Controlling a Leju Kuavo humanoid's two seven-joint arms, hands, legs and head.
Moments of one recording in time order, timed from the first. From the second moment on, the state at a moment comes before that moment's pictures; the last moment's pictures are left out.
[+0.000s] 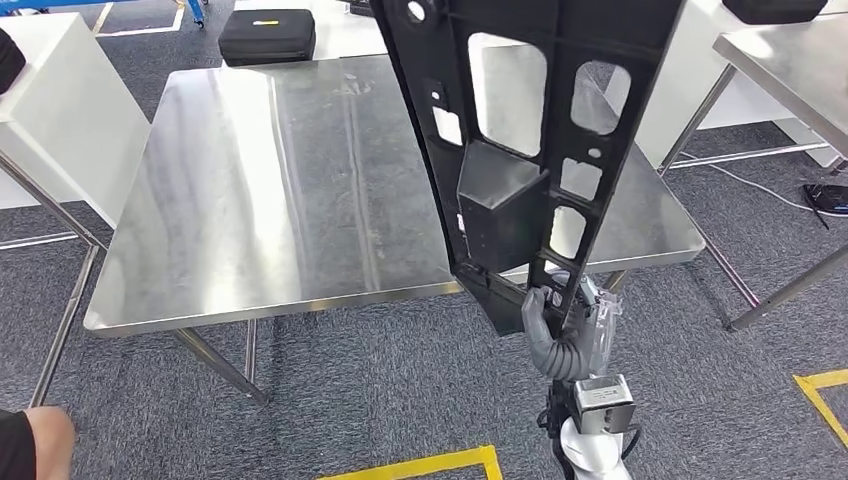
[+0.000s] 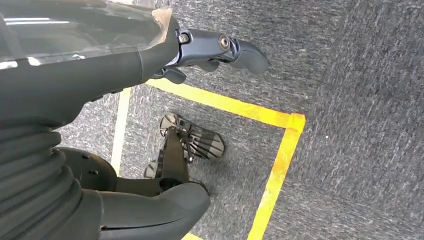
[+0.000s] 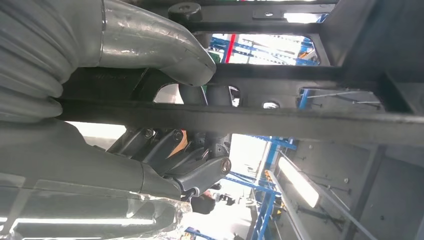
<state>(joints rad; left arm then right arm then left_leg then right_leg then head) -0.16 -0.01 -0.37 -0.20 0.89 0.25 -0.23 0.01 0.05 0.24 -1.65 0.26 -0.32 -0.63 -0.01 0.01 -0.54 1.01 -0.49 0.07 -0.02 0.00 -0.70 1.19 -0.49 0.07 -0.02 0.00</state>
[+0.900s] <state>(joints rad) -0.15 -0.02 -0.33 -0.20 0.85 0.25 -0.24 0.01 0.03 0.27 -1.64 0.24 -0.34 -0.62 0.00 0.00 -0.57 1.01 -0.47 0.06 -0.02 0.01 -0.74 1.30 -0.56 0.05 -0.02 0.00</state>
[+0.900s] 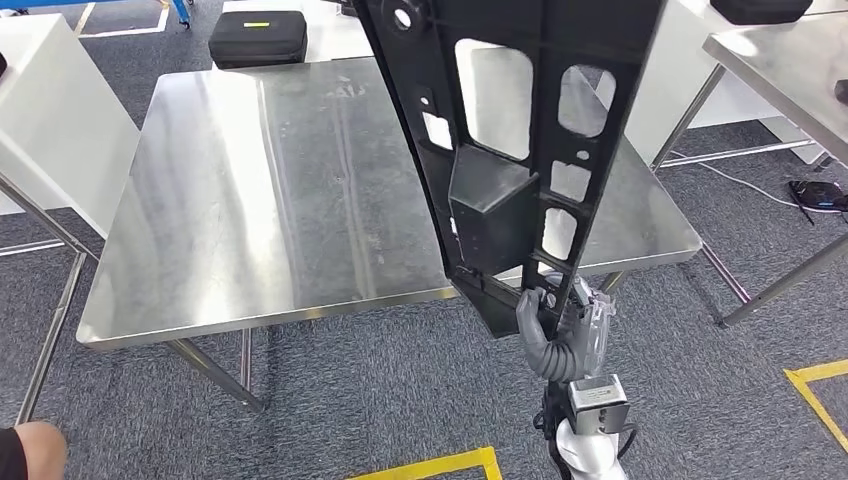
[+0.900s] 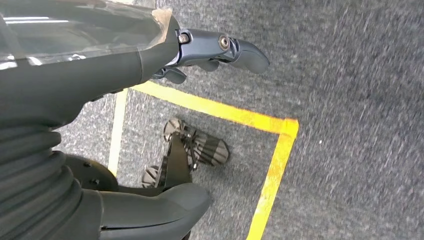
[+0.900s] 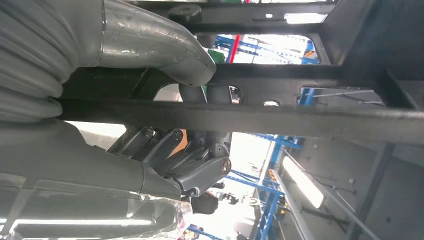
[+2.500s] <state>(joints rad) -0.16 -0.01 -0.29 -0.21 0.81 0.25 -0.23 -0.02 0.03 0.28 -1.62 0.23 -0.35 -0.62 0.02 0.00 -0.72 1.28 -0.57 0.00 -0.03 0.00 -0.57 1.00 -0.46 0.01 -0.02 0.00</state>
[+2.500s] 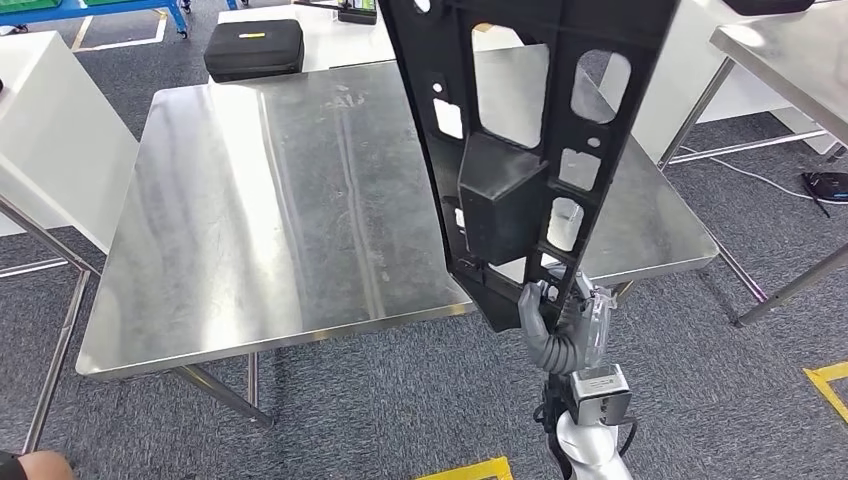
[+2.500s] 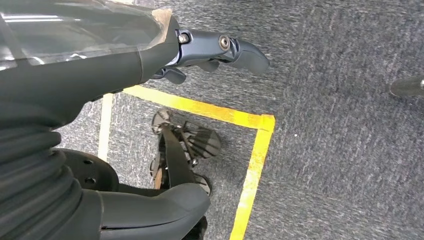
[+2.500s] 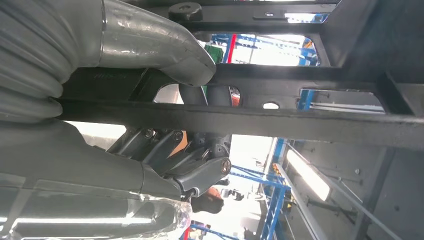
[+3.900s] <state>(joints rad) -0.16 -0.03 -0.17 -0.22 0.67 0.26 -0.20 -0.02 0.03 0.33 -1.62 0.32 -0.34 -0.58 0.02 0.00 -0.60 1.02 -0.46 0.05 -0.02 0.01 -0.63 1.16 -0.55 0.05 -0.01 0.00</state>
